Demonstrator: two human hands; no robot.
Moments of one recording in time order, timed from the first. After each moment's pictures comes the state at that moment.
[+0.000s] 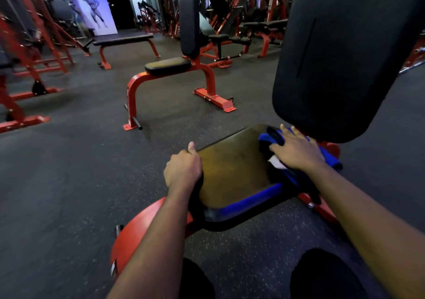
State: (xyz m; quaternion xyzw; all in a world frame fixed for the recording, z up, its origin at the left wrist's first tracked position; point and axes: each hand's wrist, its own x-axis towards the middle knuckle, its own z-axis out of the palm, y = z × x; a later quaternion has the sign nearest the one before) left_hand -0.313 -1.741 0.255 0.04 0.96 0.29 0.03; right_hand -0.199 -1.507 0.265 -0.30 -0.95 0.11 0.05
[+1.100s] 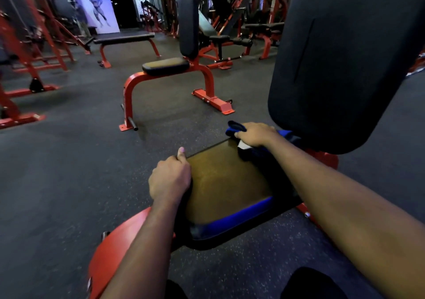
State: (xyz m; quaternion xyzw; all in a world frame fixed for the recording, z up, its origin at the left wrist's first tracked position) left_hand -0.311 -1.734 0.255 0.04 0.96 0.27 0.00; right_hand -0.315 -1.482 0.275 -0.23 -0.97 0.11 -0.04
